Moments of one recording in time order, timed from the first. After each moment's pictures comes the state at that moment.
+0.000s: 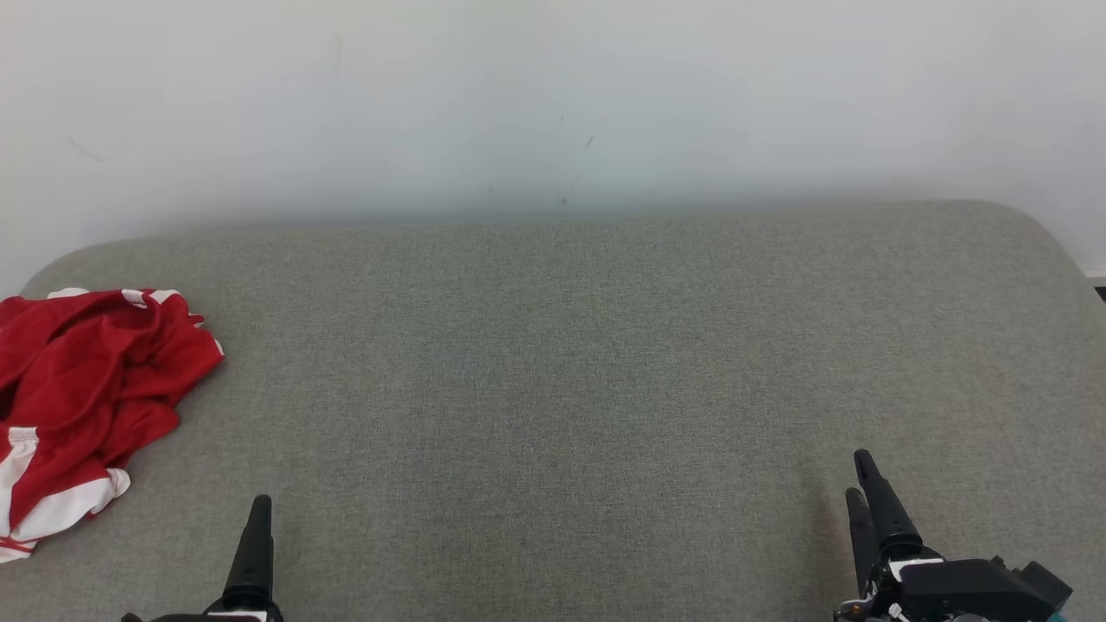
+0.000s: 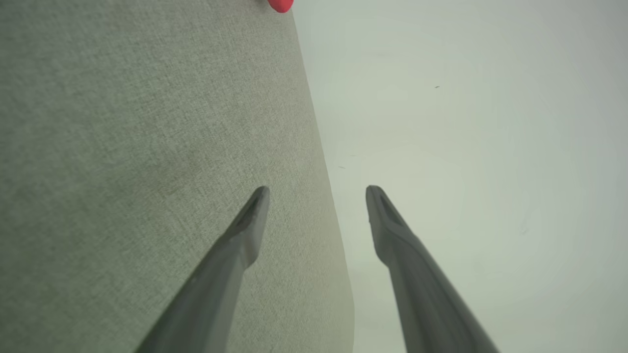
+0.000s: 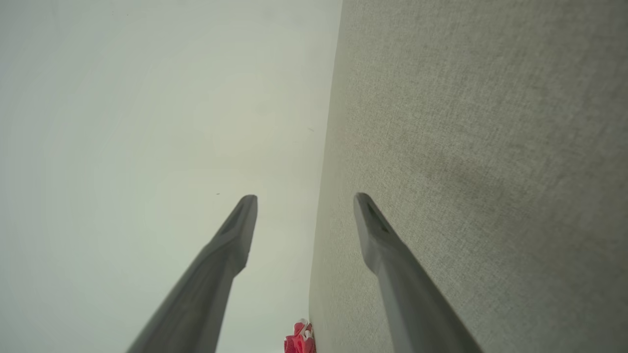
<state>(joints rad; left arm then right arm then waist) -0.06 0.04 0.09 0.28 -1.46 -0.12 0.04 -0.06 -0.05 -0.08 0.27 1.50 0.13 0.04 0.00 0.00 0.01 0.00</state>
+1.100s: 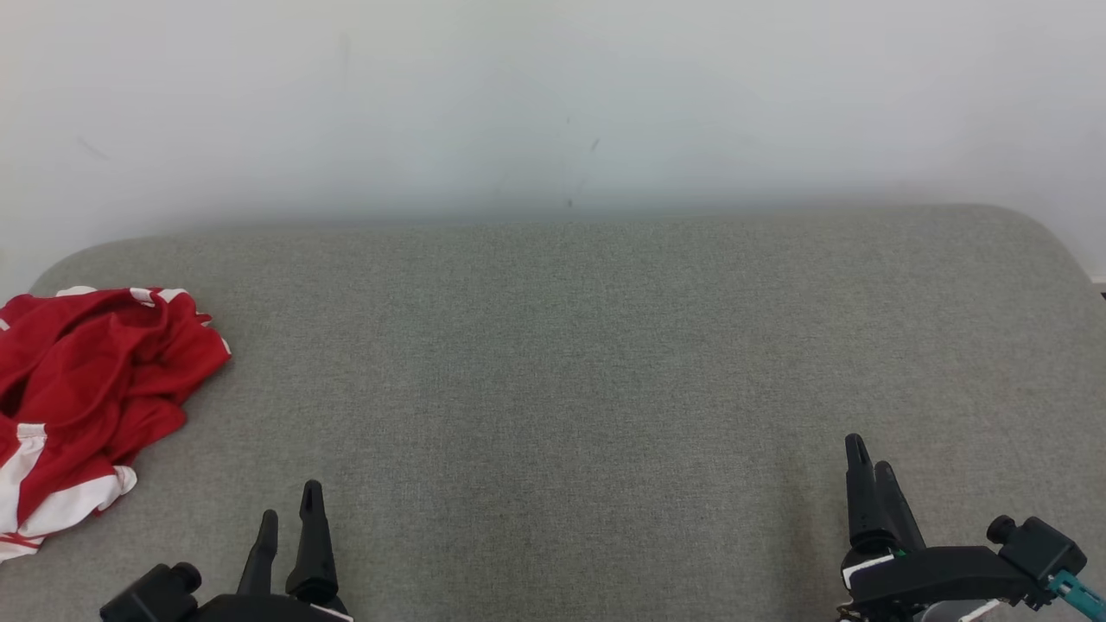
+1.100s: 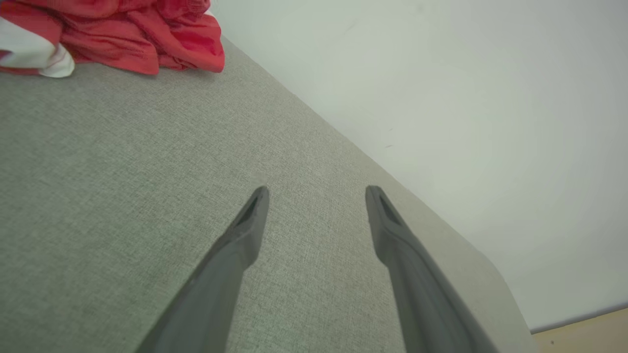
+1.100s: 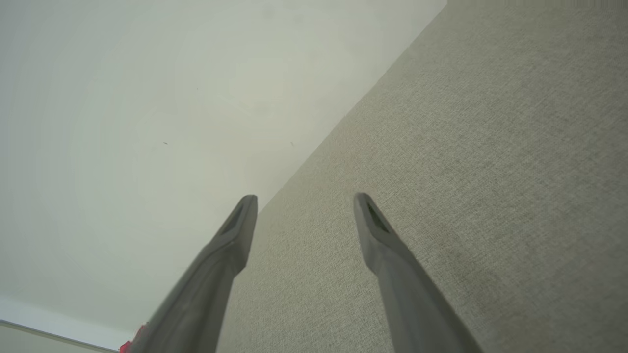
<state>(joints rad) -0.06 0.04 -0.03 0.22 -0.79 -0.03 -0.09 -0.07 -0.05 -0.08 0.25 0.86 0.13 -0.09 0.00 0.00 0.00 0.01</state>
